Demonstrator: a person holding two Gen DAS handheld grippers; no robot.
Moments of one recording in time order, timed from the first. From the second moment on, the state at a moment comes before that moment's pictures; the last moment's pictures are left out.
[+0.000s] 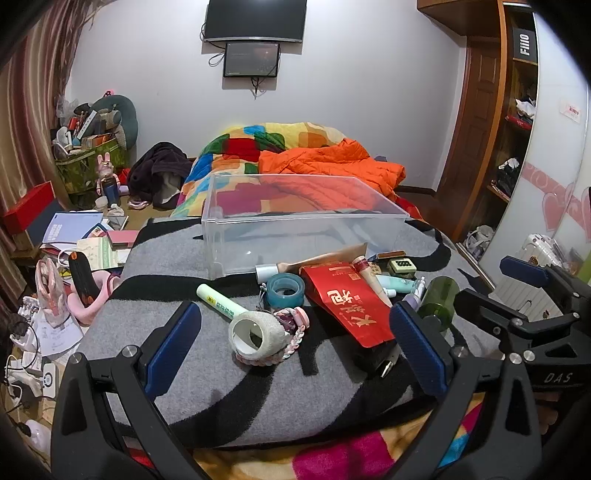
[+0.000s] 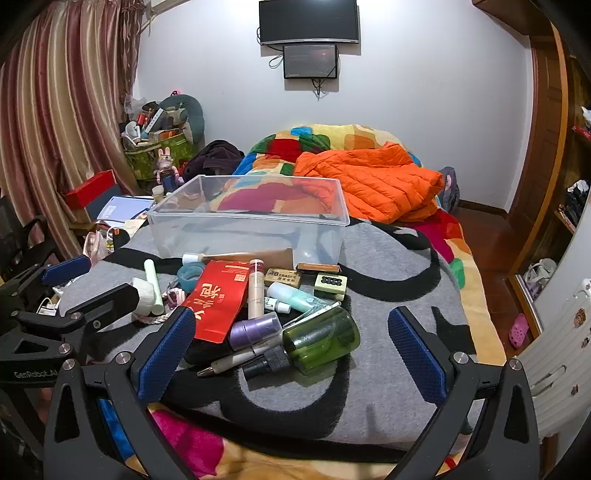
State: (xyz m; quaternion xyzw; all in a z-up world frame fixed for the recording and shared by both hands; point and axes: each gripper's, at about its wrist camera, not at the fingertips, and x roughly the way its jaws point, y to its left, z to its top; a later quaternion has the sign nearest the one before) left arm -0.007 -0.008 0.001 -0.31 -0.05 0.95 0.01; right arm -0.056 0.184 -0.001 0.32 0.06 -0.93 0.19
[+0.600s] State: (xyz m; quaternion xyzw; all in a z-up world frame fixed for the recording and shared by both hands) left arm -0.004 -0.007 0.005 -0.31 -0.05 0.95 0.01; right arm -0.059 0.185 -0.004 0.33 0.05 -0.92 0.19
